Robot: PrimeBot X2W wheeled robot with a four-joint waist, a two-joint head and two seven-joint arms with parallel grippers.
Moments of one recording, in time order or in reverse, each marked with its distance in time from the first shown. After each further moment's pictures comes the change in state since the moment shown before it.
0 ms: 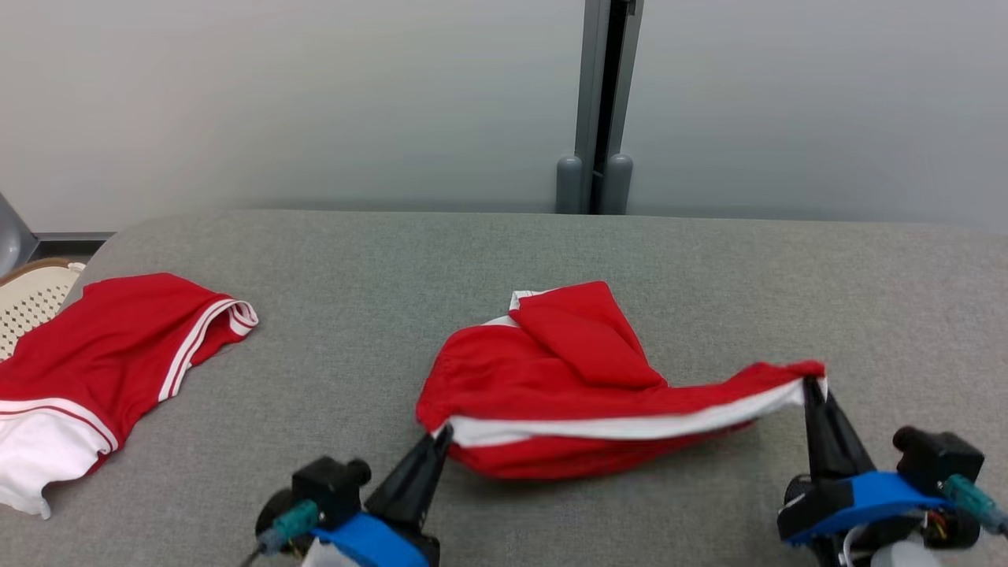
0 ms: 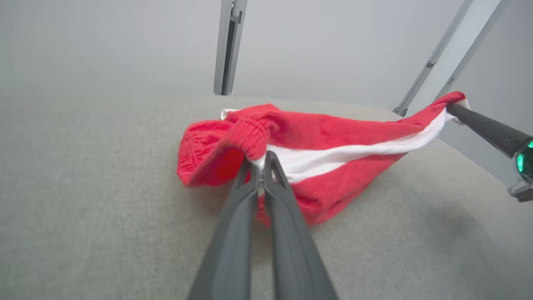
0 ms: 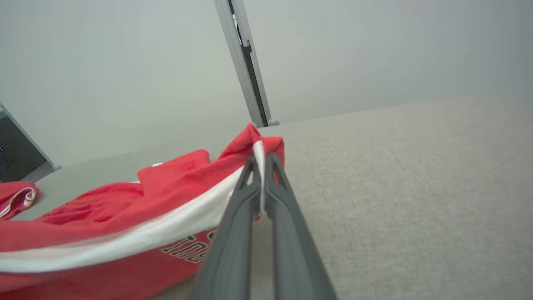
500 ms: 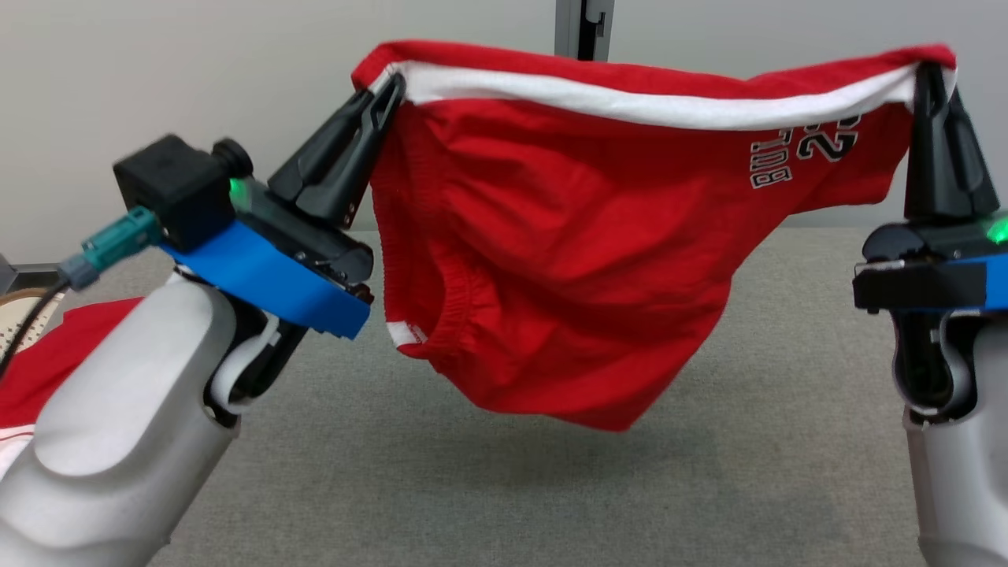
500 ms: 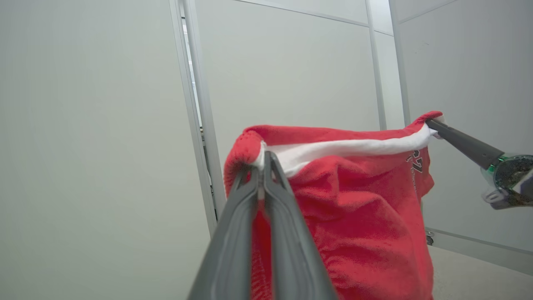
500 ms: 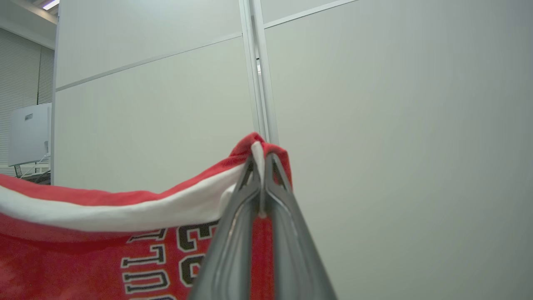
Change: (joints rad) left arm -0.567 0.244 -0.028 -0.303 -0.137 0.000 0.066; right arm -0.350 -0.095 0.014 -0.353 0.082 0.000 0.042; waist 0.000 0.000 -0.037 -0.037
